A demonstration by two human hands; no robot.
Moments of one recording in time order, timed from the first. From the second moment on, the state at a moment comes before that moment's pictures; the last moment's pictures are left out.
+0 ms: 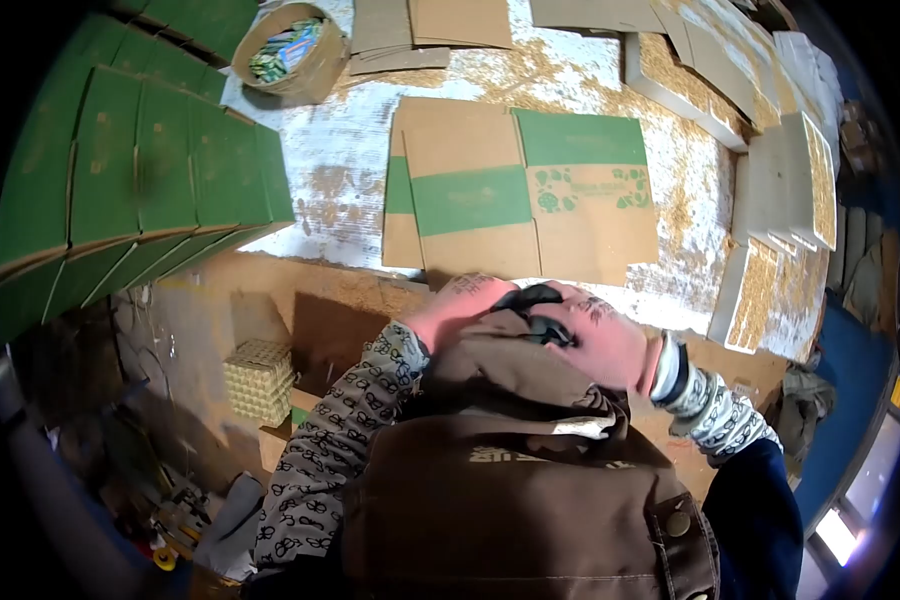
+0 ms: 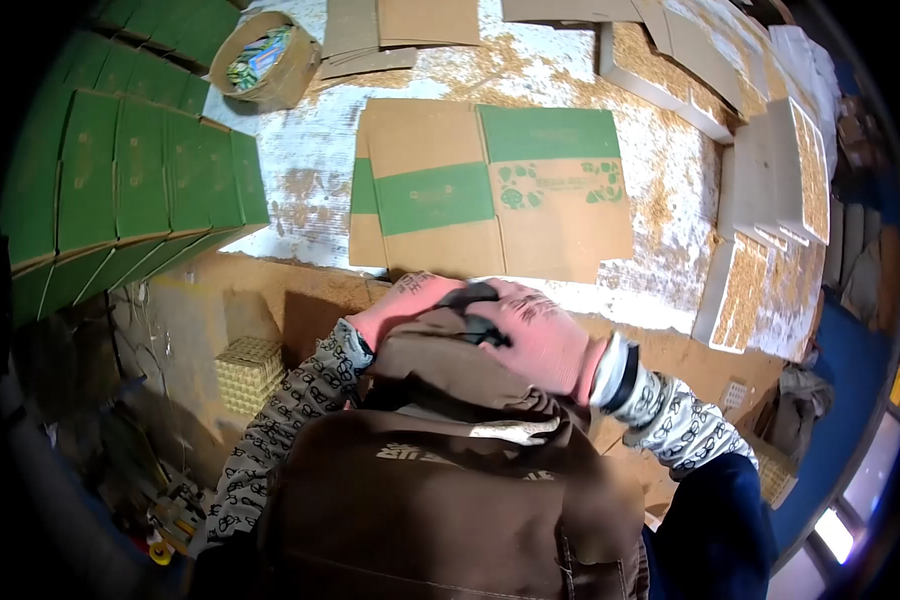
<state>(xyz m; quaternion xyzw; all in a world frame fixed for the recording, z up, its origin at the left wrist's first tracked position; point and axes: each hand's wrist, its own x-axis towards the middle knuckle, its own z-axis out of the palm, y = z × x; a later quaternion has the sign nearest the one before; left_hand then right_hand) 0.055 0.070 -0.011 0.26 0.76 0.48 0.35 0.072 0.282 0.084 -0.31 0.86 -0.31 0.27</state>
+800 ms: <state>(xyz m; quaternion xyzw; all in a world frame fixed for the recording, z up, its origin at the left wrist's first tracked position) 0.050 0.087 -0.017 0.22 0.55 0.62 0.52 0.106 0.387 0.113 0.14 0.81 -0.38 0.41</state>
